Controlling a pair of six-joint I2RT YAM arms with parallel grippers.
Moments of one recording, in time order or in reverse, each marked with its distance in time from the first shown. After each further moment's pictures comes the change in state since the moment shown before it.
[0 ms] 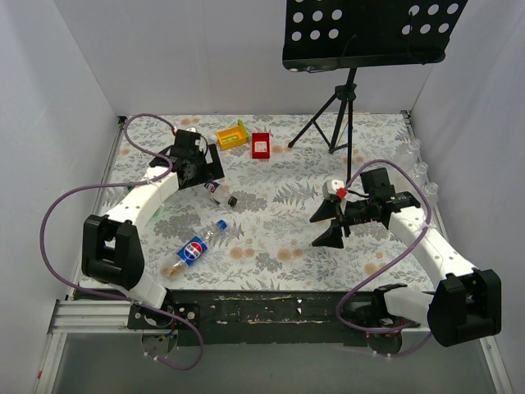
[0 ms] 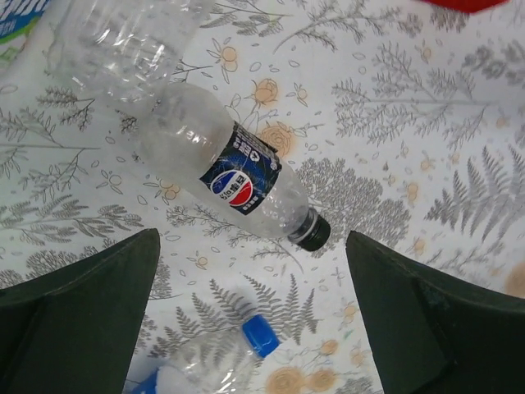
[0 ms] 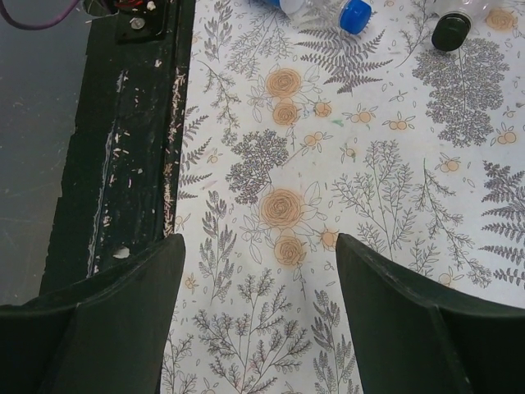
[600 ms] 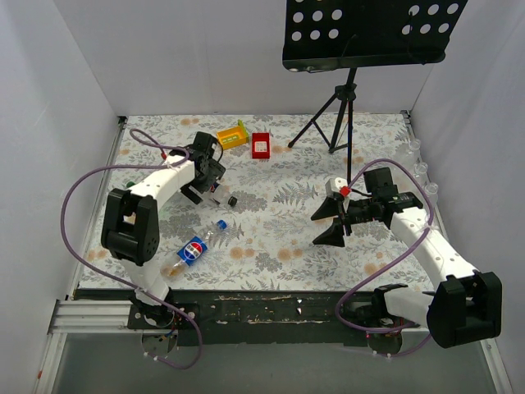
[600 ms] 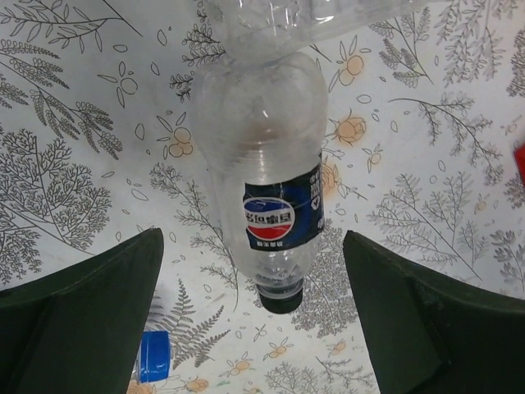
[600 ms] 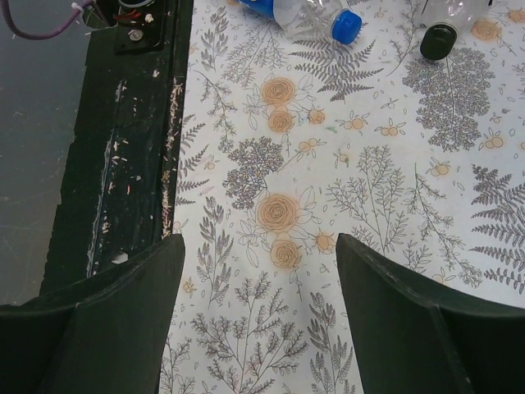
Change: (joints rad) left arm -0.044 0.202 0.111 -0.215 -0.256 -0.804; right arm -0.027 -0.006 -0.001 0.010 -0.023 0.012
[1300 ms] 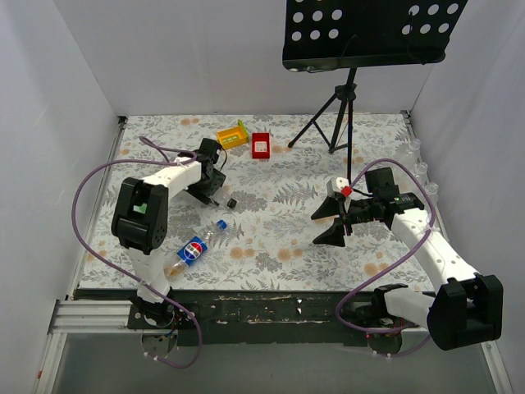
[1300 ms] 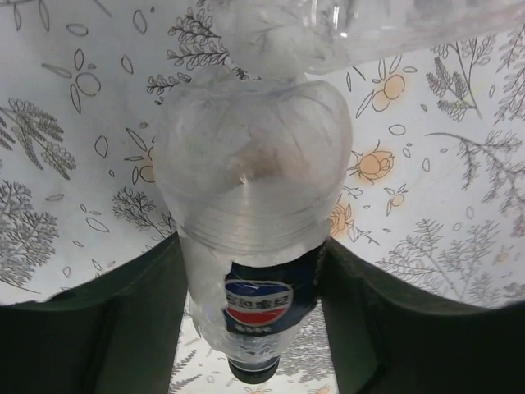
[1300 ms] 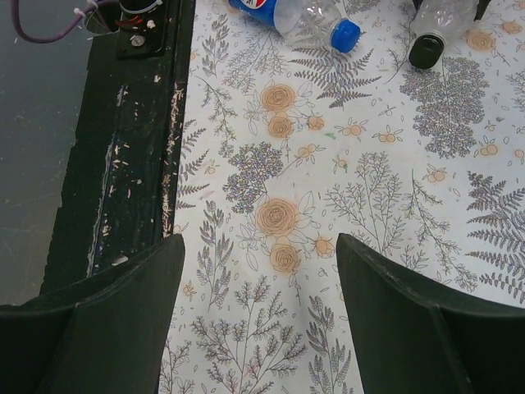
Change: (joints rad) left arm 0.001 0.146 0.013 0.060 0.015 -0.115; right arm -0.006 -0.018 0.000 0.009 -0.014 0.006
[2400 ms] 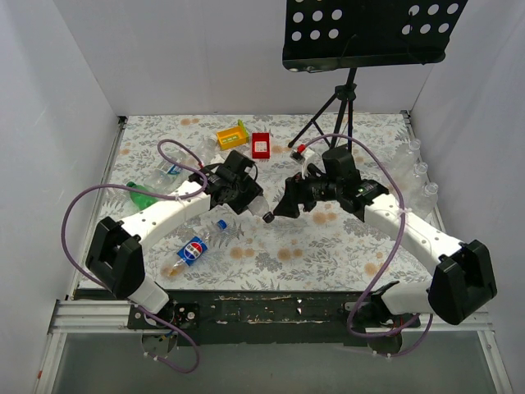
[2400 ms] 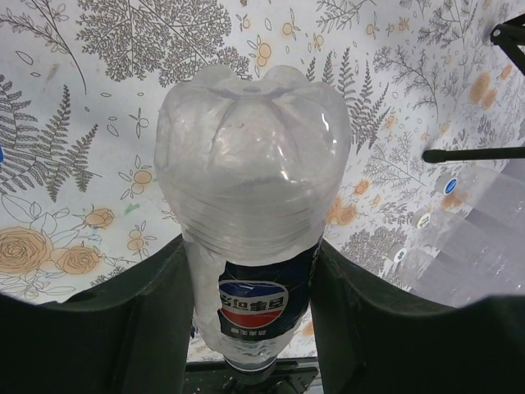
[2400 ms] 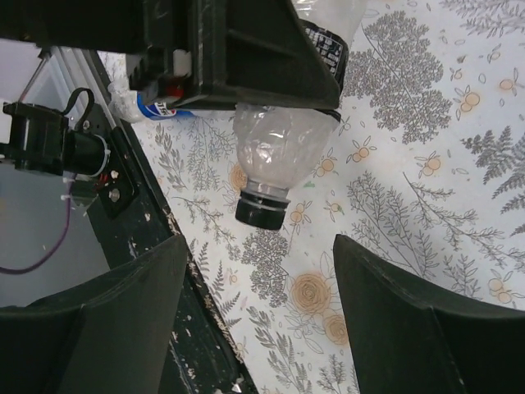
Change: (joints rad) left arm -0.362 -0.366 -0.114 0.031 0.101 -0.050; right arm 0.354 0.158 0.178 0.423 0.590 1.048
